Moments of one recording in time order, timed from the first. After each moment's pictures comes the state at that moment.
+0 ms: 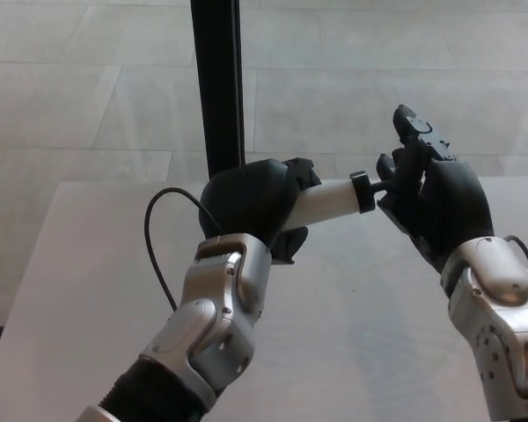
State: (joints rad) left_arm -0.72 0.10 -0.51 0.37 0.72 0.40 0.16; right_arm -0.52 -0.06 -0.02 0.04 0.12 0.39 0.01
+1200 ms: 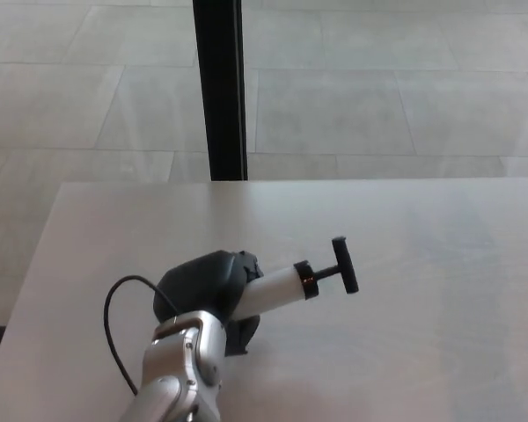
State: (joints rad) left_arm -0.43 0.15 -0.49 0.29 0.72 0.50 0.04; right_arm -0.47 -0.29 -0.34 0.05 0.17 0.59 0.05
